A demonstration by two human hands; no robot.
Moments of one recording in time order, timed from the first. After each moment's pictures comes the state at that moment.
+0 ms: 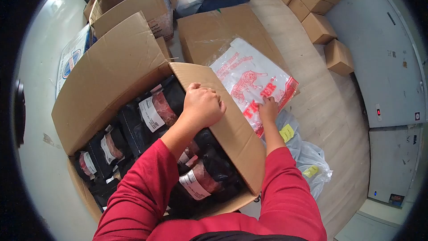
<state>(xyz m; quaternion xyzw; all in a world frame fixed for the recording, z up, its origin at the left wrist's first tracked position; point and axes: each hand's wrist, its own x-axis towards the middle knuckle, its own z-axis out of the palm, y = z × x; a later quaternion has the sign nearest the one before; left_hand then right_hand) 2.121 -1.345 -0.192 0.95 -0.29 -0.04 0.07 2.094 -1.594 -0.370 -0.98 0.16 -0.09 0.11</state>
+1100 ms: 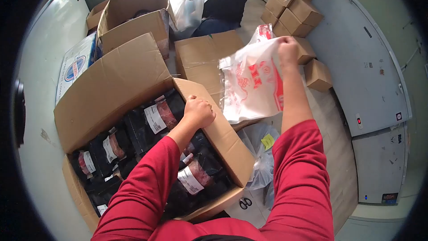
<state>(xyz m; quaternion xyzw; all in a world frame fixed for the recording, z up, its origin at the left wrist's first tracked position) 2.117 -1.344 -0.186 0.96 -0.28 -0.08 0.04 2.231 -1.617 -0.077 -0.82 0.12 -0.31 0.46</state>
